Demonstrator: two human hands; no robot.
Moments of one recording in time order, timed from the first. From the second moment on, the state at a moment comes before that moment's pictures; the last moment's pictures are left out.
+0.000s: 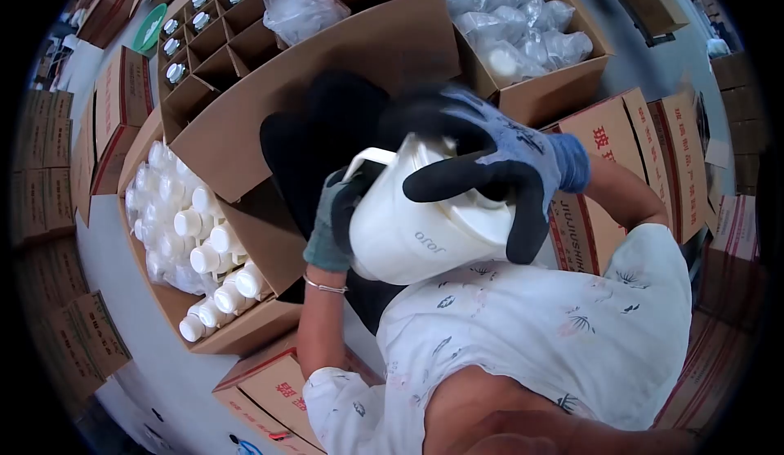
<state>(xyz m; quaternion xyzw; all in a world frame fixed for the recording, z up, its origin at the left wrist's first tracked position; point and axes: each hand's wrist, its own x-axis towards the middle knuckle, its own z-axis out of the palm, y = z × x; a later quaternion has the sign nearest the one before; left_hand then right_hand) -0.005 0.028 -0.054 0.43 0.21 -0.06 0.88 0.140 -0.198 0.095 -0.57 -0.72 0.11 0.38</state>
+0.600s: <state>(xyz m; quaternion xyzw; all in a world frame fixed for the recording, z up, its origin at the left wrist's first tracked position) -0.001 0.027 -0.056 0.88 0.04 0.19 0.42 0.140 -0.159 0.074 -0.81 -0.48 0.25 0.24</state>
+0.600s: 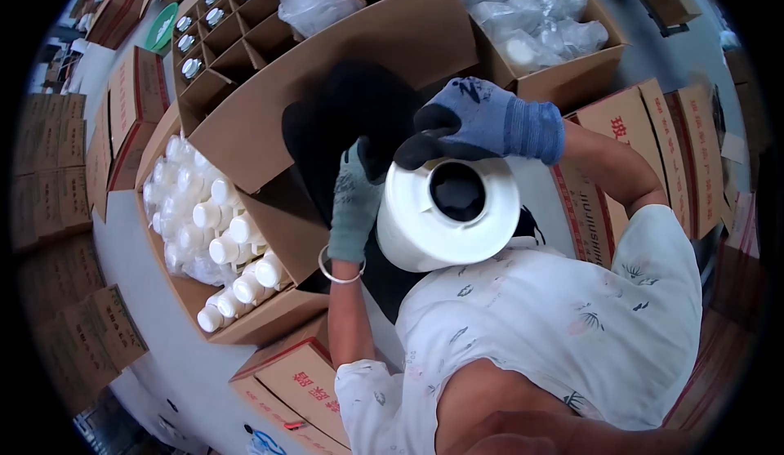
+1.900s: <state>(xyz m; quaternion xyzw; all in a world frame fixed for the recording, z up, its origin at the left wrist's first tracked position) 0.037 0.082 -0.091 0.82 -0.05 0.30 0.48 0.158 -0.095 0.015 -0.82 -0.26 0.33 0.38</state>
